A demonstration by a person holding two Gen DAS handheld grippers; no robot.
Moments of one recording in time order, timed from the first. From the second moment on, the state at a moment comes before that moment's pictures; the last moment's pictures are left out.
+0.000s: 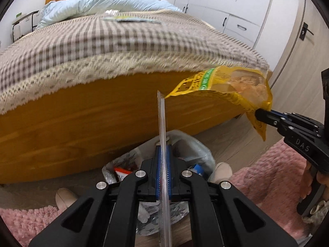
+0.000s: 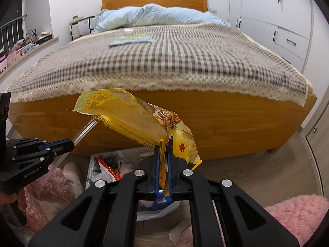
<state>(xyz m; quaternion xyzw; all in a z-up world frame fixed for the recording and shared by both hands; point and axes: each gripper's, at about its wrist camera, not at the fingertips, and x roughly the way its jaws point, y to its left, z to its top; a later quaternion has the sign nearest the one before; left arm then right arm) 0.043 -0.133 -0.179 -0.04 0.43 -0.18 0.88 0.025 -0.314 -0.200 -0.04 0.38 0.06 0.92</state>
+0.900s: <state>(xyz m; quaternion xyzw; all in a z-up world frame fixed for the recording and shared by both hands) 0.080 -0.126 -0.275 -0.10 0.57 -0.15 0.80 0.043 -0.324 -0.258 -0.03 0.45 0.08 0.89</state>
